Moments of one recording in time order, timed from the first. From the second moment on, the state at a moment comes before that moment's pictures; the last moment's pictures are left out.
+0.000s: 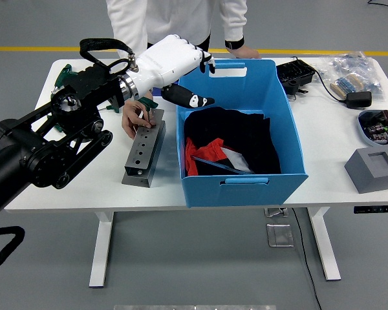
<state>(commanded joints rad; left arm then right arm) -0.87 0.23 -0.81 -1.07 2.27 0.05 -0.21 0.13 -0.19 0.70 0.18 -0.86 -0.10 -0.09</state>
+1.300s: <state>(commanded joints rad) -1.07 0.11 -0.66 -0.57 2.27 -0.08 -0.23 0.16 -0.19 0.63 0.18 -0.82 -0.09 -0.09</state>
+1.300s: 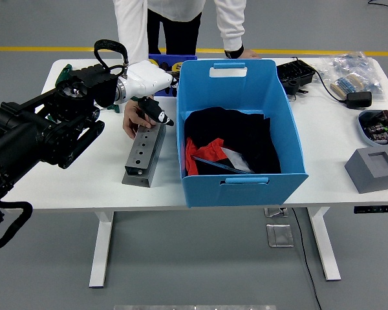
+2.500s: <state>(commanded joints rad) -1.11 0.08 -0.57 -0.43 2.27 -0.20 -0.19 0.18 -0.20 0.60 0.18 -0.81 -0.09 -0.08</state>
